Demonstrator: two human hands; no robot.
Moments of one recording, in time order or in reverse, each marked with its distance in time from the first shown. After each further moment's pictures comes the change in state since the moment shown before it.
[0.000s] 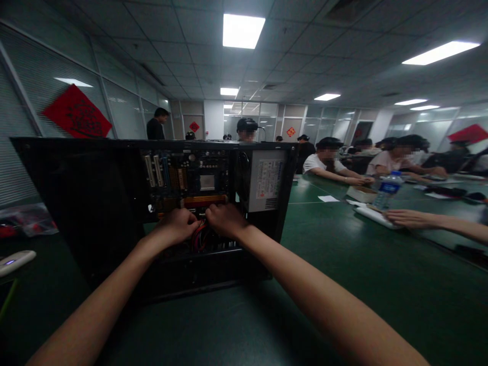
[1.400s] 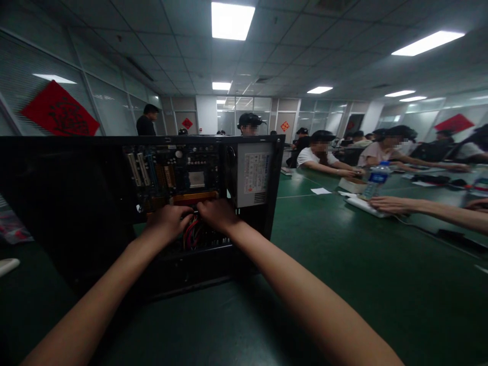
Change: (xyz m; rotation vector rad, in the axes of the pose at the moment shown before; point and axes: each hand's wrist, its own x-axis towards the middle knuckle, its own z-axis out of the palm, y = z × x) left_hand 0.002 0.006 0.003 0.162 0.141 0.051; right_hand 0.007 0.006 0.005 0.062 0.036 0.086
